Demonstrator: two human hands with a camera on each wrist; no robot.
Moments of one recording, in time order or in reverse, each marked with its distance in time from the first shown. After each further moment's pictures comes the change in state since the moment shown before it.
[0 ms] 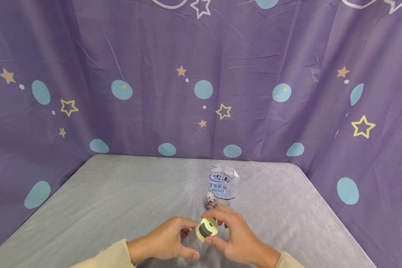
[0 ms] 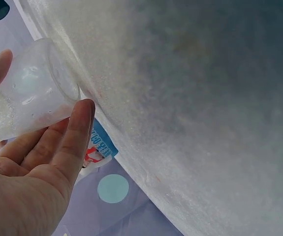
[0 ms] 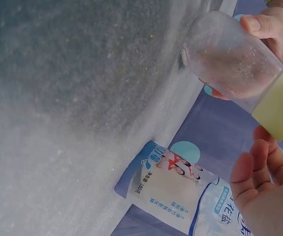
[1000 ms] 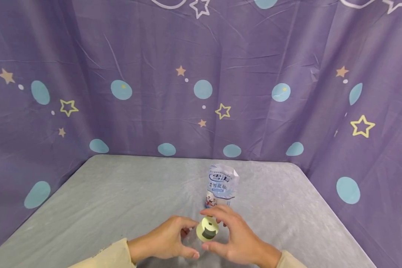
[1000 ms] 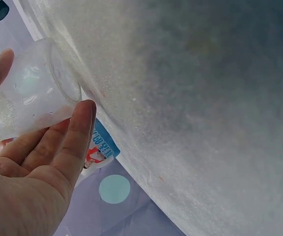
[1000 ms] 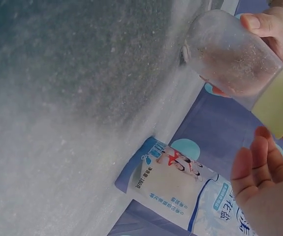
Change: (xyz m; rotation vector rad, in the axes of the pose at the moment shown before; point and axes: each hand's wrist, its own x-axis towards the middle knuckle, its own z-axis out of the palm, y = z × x) left_hand 0.001 0.002 0.001 0.035 0.016 0.002; right_hand -0.002 0.001 -0.002 0.007 -0.033 -0.008
